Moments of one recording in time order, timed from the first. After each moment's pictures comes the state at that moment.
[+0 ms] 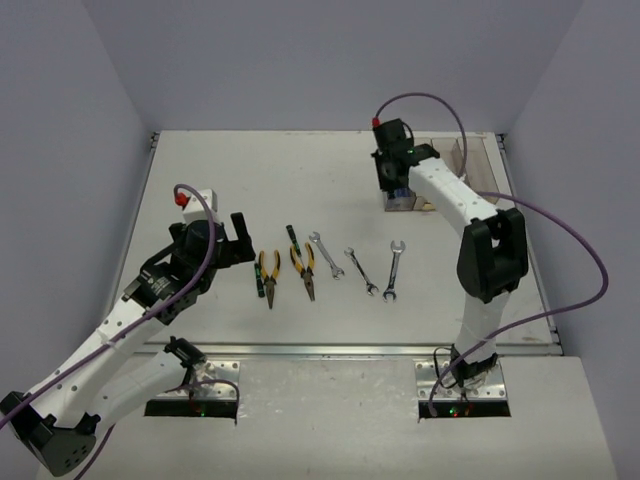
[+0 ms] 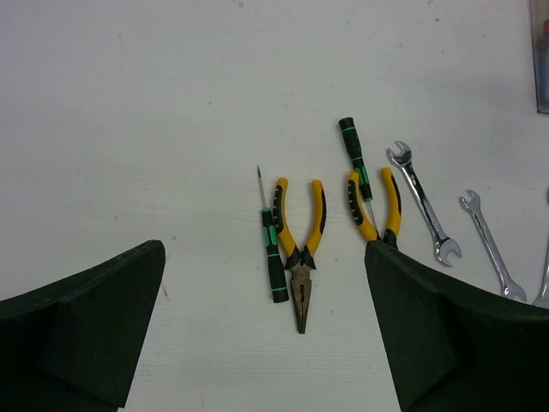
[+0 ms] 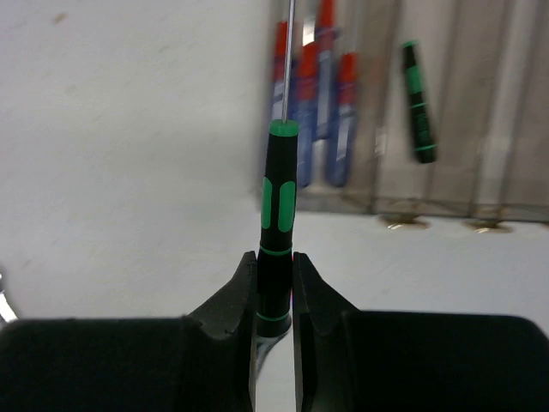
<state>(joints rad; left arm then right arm) -0.56 0.76 0.82 -0.65 -0.51 -0.52 0.42 1.89 1.58 -0.63 0.29 0.14</state>
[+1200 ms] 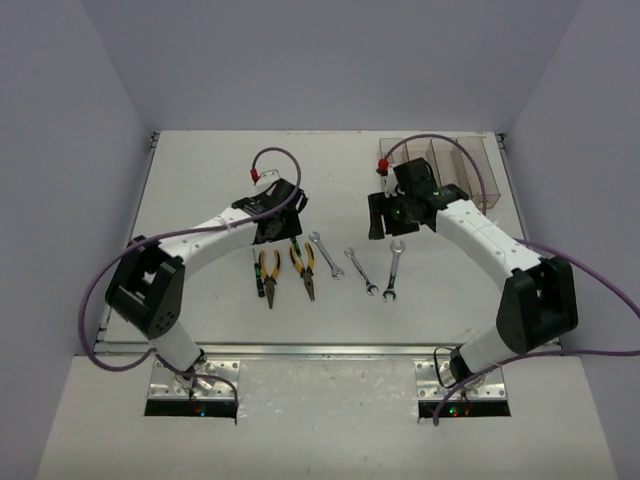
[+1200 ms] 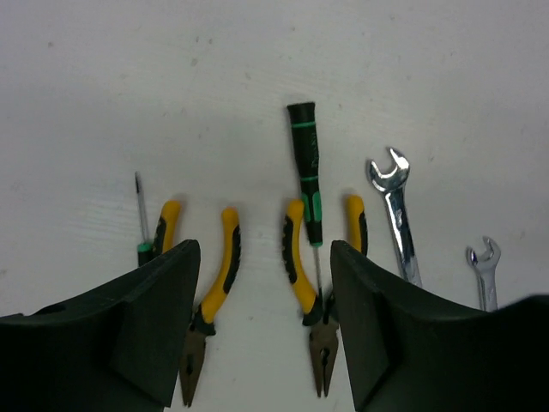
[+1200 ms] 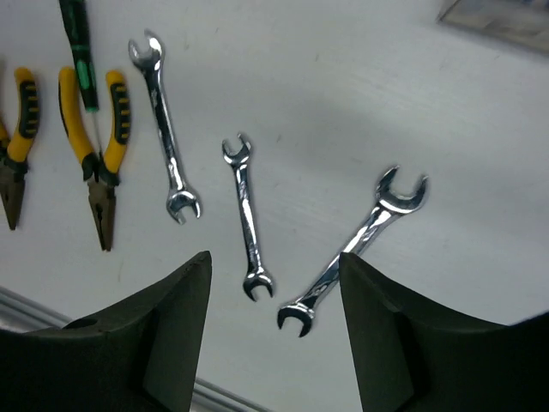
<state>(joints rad) -0.56 1.58 1.12 -0.54 -0.41 -0.74 0.37 1.55 1.21 -0.63 -0.11 0.14</state>
